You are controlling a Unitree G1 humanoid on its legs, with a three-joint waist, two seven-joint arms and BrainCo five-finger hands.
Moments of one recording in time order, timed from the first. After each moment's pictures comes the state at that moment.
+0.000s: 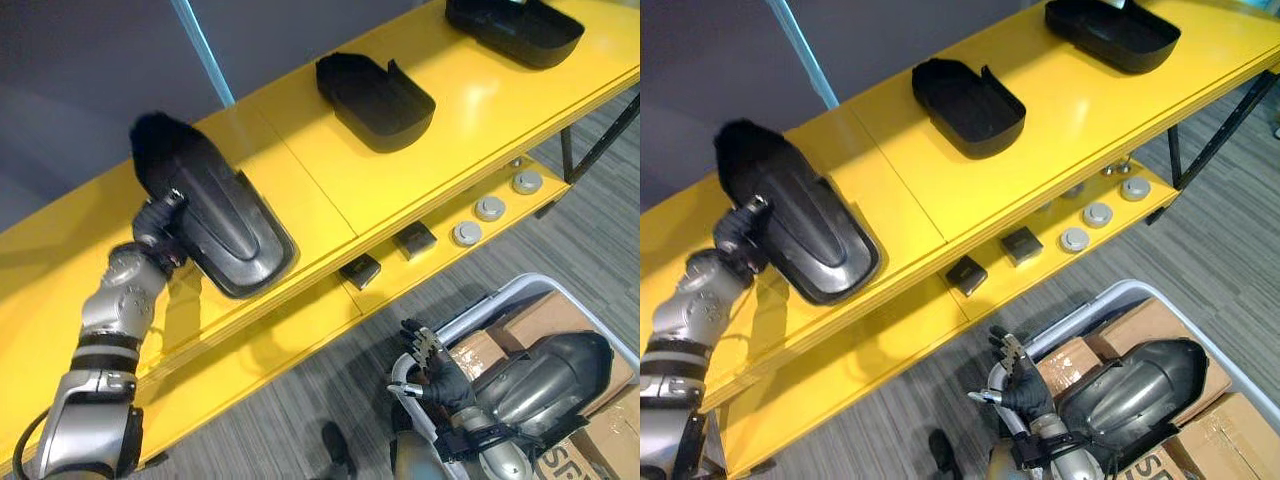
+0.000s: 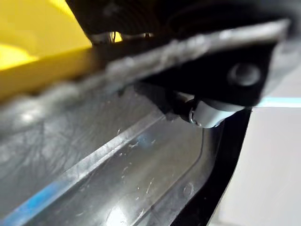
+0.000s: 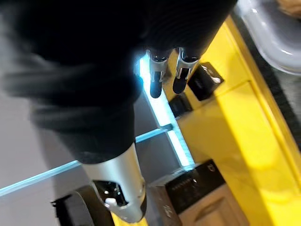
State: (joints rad) left arm -0.84 0.73 0.05 0.54 -0.76 0.17 0.10; right arm 0.25 -0.28 0.22 -0.25 0.29 -0.12 0.05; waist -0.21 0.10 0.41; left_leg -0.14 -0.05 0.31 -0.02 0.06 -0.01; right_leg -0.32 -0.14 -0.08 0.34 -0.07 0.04
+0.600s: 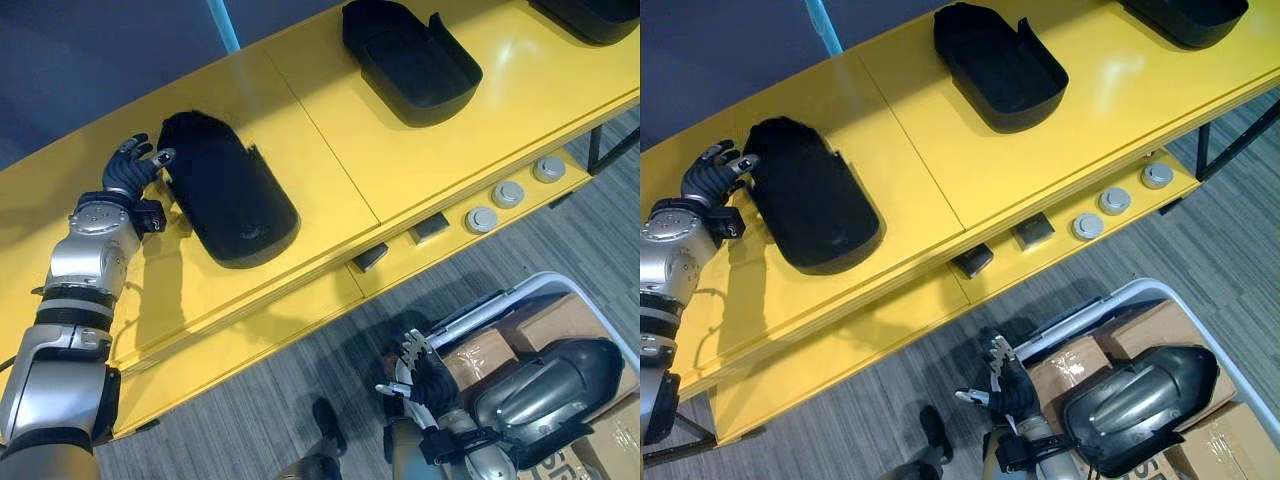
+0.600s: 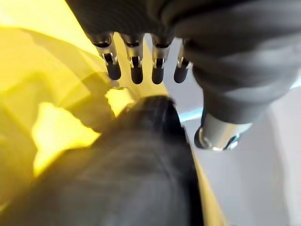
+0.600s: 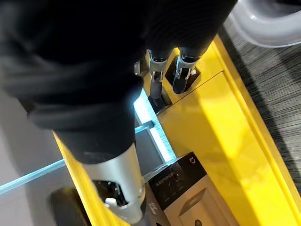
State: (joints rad) left arm -1.02 0.83 -0.15 0.68 -0.53 0.24 0.07; right arm 0.24 -0.28 0.28 -0.22 0.33 -0.11 -0.01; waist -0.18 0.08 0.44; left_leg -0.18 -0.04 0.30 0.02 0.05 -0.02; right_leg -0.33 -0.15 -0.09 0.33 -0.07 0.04
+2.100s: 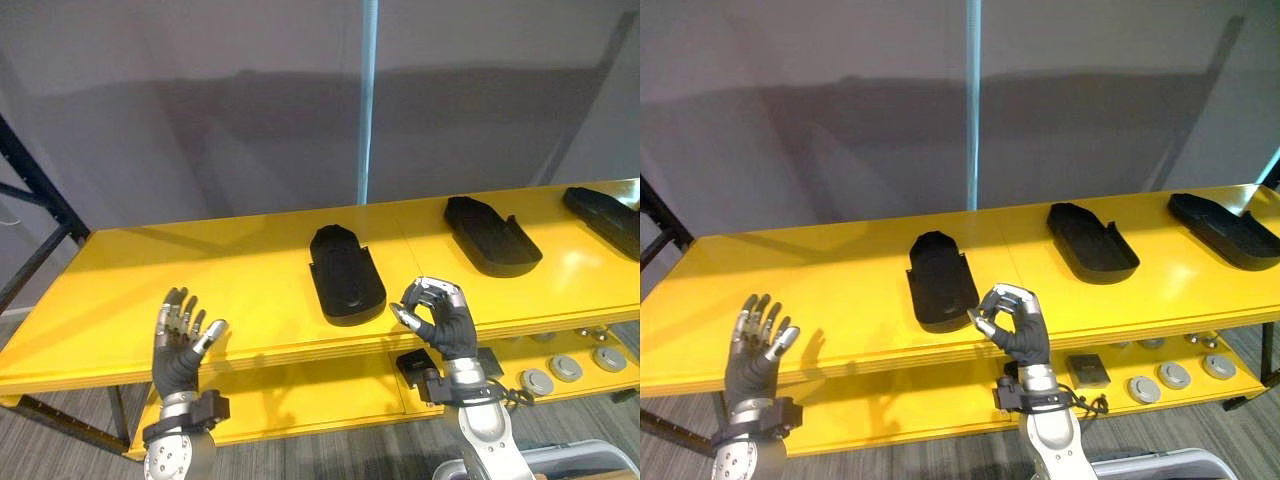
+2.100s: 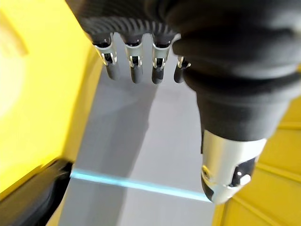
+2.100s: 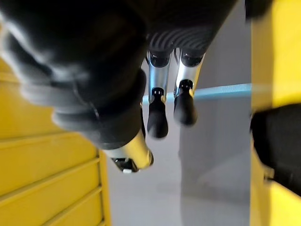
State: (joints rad) left arm 0.28 0.14 -0.02 -0.36 -0.45 -0.25 0.16; right arm -0.06 -0.22 0.26 -0.22 0.16 -0.29 -0.15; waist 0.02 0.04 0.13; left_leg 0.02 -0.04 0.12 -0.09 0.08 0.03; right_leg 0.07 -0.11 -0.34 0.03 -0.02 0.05
